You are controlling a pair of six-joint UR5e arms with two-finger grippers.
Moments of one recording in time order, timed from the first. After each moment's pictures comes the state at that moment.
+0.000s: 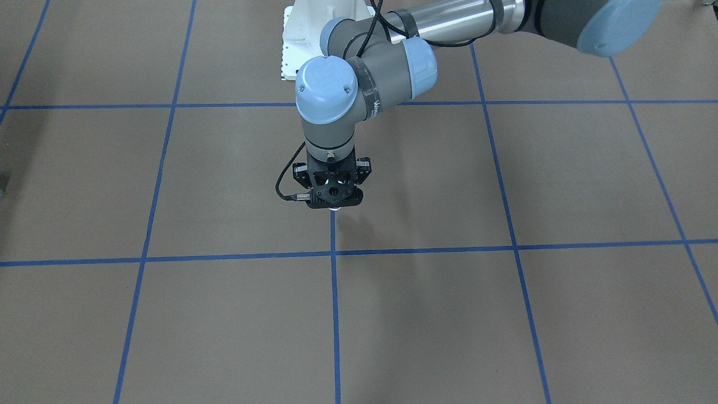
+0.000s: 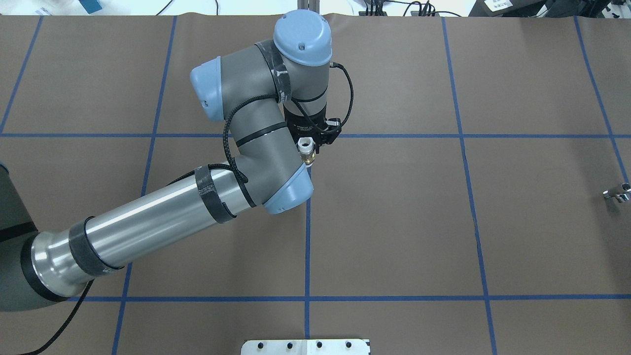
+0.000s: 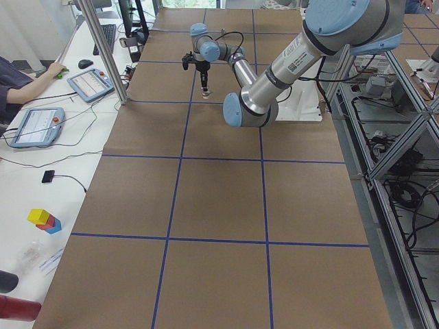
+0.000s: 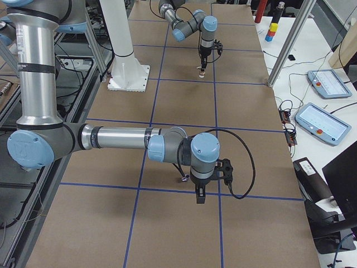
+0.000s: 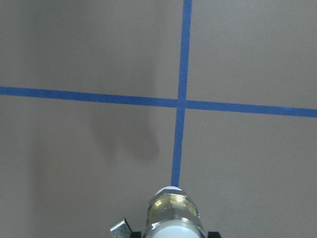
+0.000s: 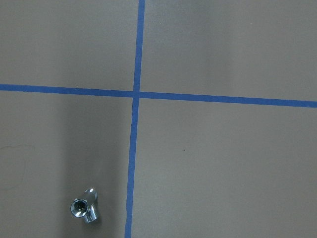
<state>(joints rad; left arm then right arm) -0.61 -2.62 -1.29 -1.49 -2.01 -1.15 1.65 -1.60 1.64 -1.65 2.33 -0.14</state>
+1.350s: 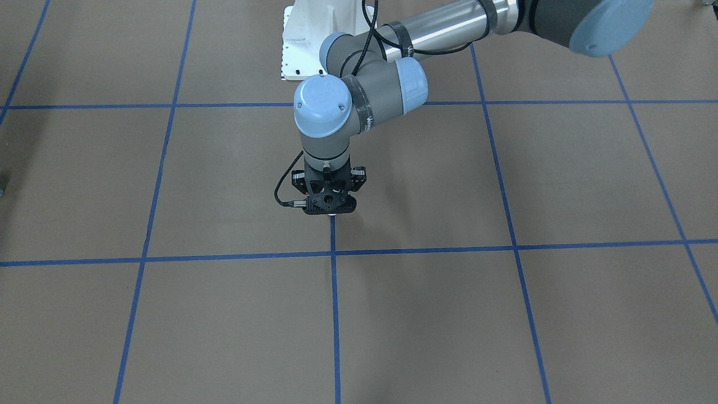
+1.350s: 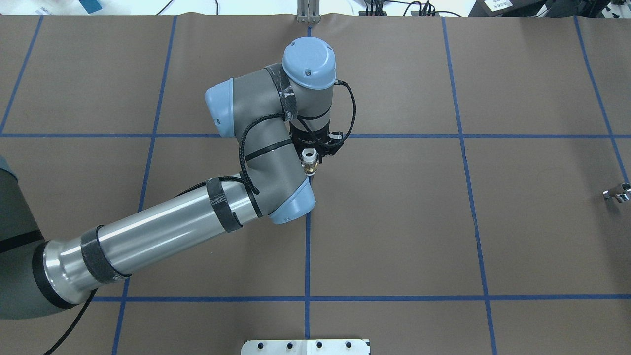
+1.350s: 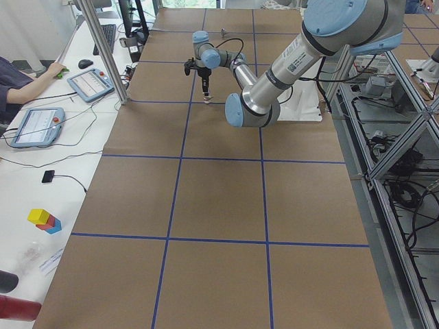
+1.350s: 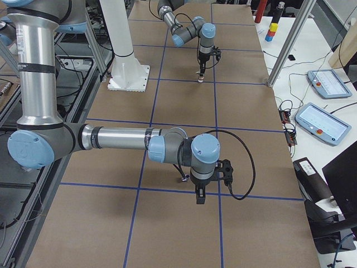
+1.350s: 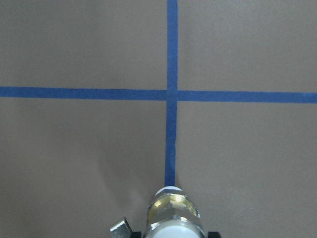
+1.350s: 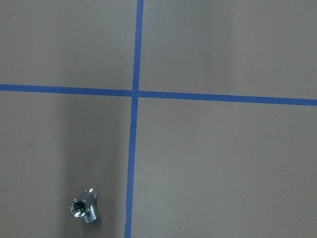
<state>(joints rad) -0.59 -2.62 -1.23 -1.55 -2.00 -1.14 1.65 -1.59 1.63 -1.65 2.33 -0.13</state>
